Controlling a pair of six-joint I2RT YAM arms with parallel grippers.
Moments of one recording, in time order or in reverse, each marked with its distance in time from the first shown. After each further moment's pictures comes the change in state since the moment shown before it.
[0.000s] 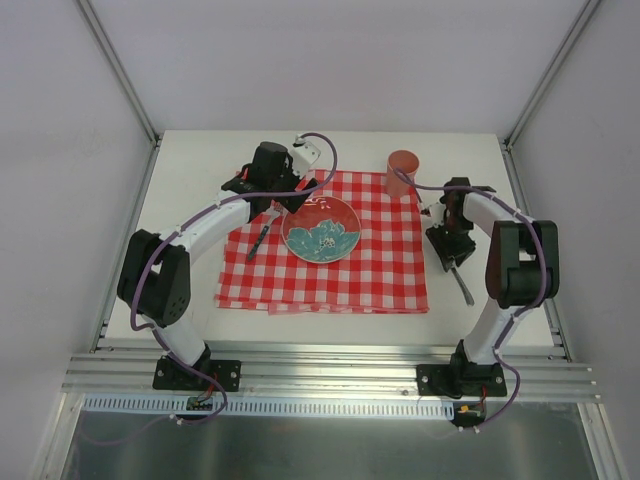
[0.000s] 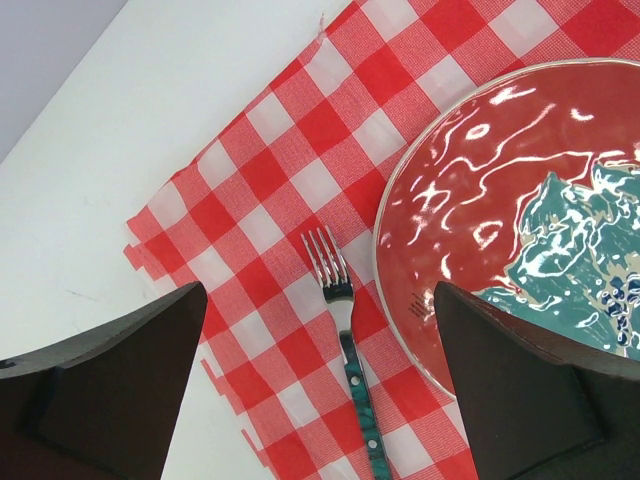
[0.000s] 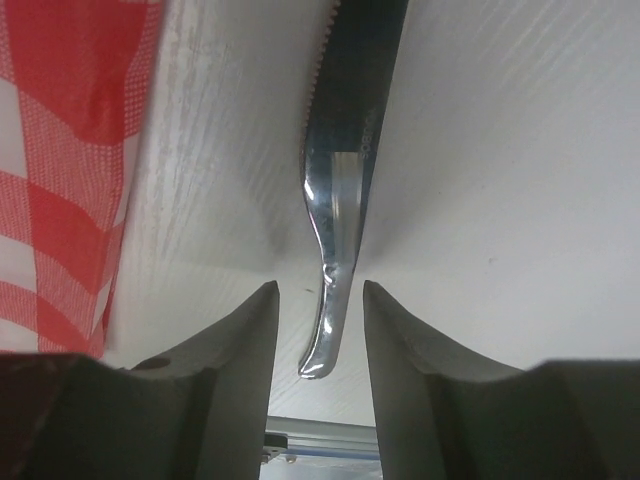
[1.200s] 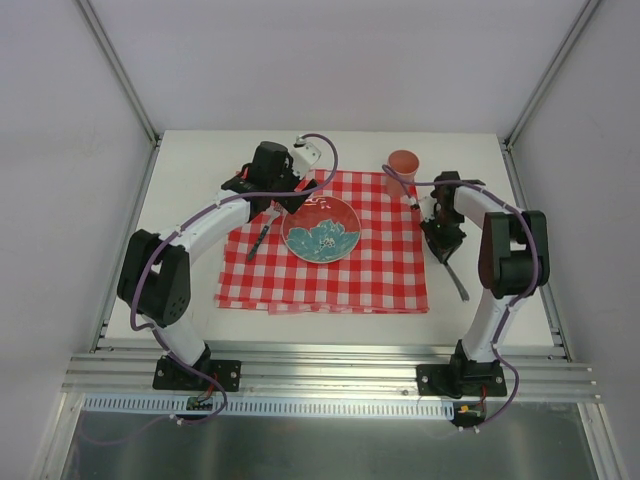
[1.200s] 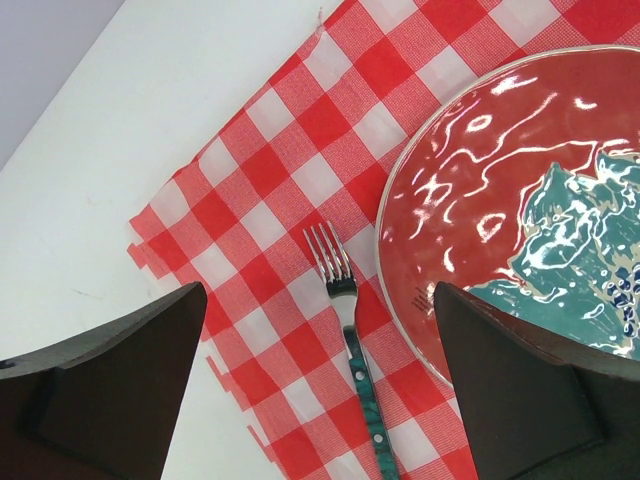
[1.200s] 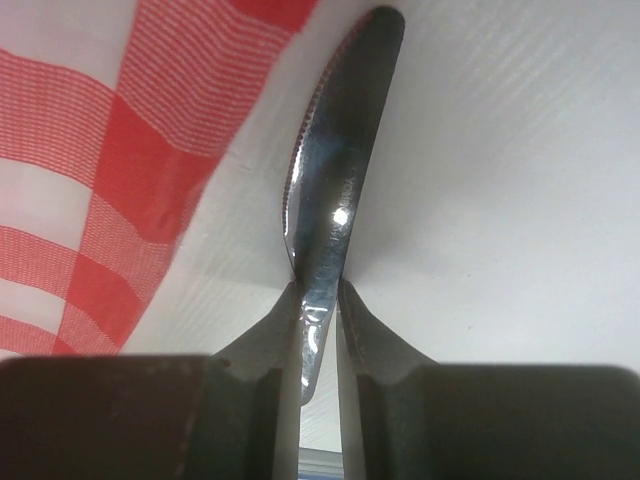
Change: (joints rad) left arm 0.000 0.000 0.007 -0.019 0.000 0.021; right arm 0.045 0.113 0.096 0.020 -0.024 -0.060
